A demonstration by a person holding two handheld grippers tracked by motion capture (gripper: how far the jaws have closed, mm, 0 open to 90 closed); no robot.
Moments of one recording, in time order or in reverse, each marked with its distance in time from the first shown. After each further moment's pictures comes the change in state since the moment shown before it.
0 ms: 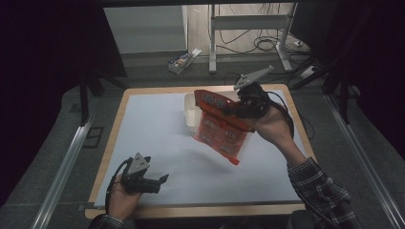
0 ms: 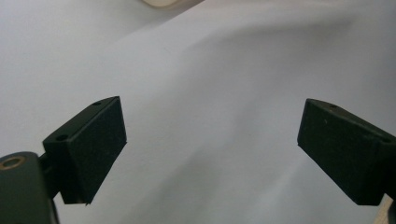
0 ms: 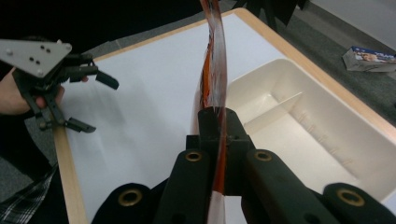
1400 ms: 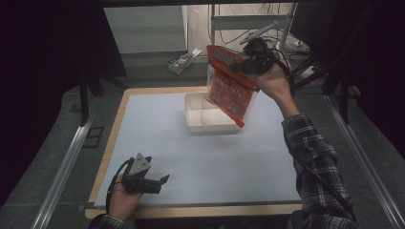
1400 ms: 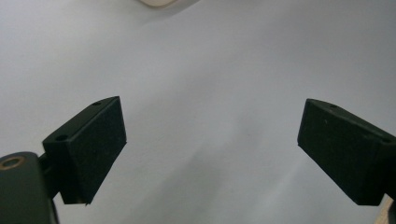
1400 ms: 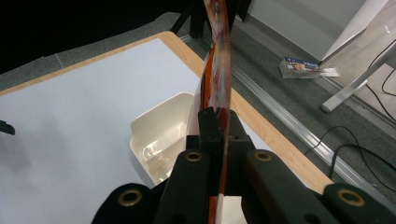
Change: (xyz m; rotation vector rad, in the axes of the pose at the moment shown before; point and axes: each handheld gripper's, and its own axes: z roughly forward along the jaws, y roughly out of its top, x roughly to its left) left arm -0.002 0.001 0.001 -0.001 0.007 0.015; right arm -0.097 0.057 -0.002 -0.020 -0.181 0.005
